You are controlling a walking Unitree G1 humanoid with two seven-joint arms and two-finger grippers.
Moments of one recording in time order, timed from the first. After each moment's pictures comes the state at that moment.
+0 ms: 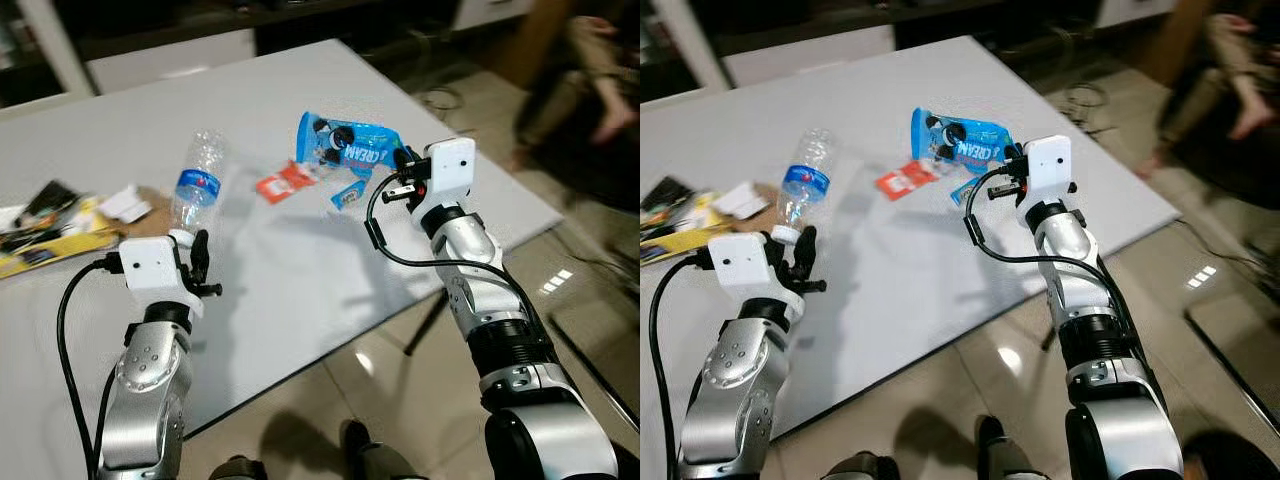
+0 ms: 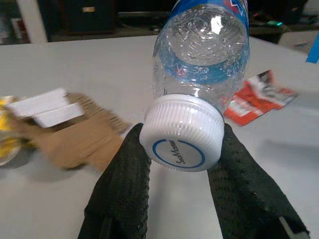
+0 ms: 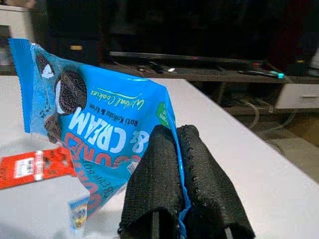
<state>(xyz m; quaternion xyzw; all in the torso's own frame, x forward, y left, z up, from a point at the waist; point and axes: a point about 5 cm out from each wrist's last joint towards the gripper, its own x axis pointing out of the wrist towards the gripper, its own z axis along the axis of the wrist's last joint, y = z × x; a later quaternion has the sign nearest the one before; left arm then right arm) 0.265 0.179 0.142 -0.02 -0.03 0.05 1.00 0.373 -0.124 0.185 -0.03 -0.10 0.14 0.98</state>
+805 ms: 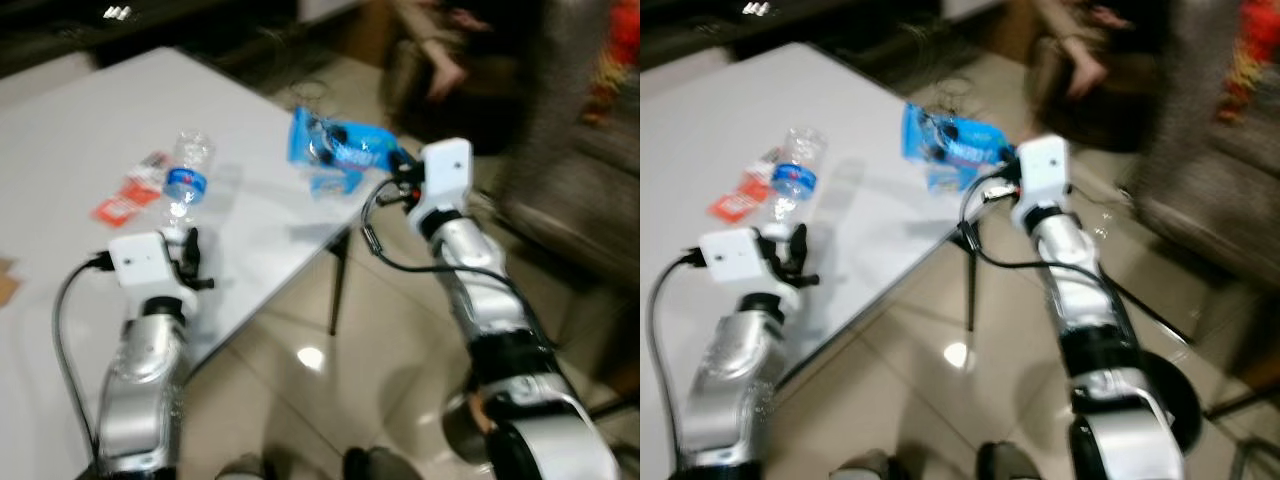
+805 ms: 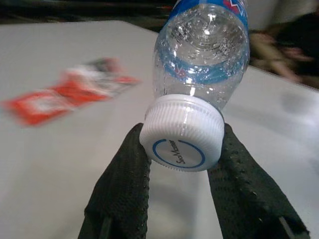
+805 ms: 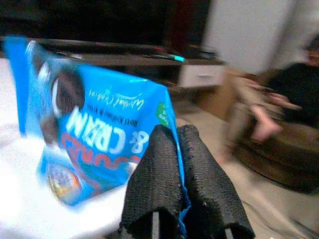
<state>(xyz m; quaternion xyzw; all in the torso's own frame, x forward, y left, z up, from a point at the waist) 0.273 0.178 0.136 -0.05 -0.02 0.06 1.00 0.366 -0.130 0.182 -0.05 -0.09 0.13 0.99</state>
